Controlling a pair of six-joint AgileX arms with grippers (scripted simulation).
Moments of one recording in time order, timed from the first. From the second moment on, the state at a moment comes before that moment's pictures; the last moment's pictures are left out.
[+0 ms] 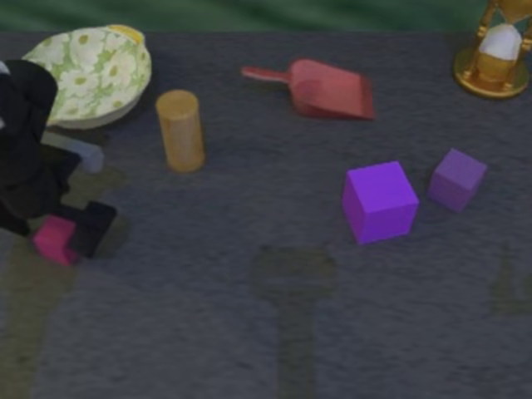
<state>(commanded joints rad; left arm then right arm) -0.07 2.04 1.21 -0.74 0.00 0.31 0.00 0.00 0.00 0.00 0.00 0.00</state>
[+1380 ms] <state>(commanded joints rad) -0.06 1.93 1.33 -0.95 0.01 0.30 0.00 0.00 0.00 0.00 0.00 0.00</state>
